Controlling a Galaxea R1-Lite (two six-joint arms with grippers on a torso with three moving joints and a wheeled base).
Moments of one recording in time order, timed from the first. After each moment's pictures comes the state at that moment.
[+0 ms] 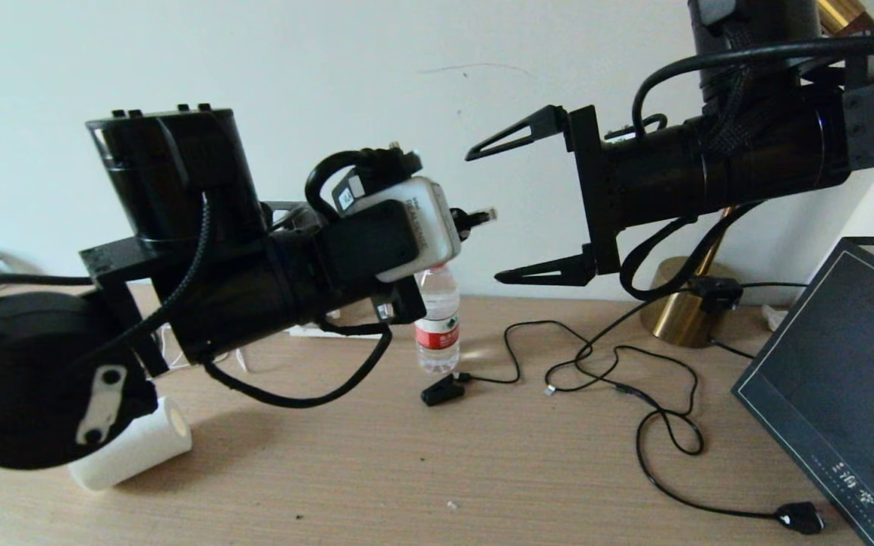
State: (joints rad) left arm -0.67 1.65 -1.07 -0.63 -0.20 1.08; right arm 0.57 1.81 -1.82 0.41 0.64 1.48
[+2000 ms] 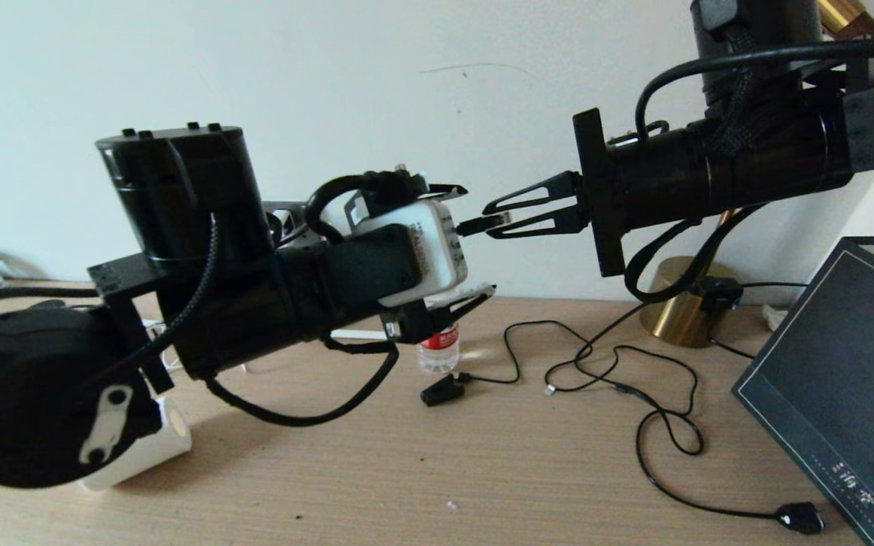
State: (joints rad) left arm -0.69 1.64 -1.03 -0.66 -0.26 1.08; right arm 0.56 1.80 -1.81 0.41 0.67 1.51
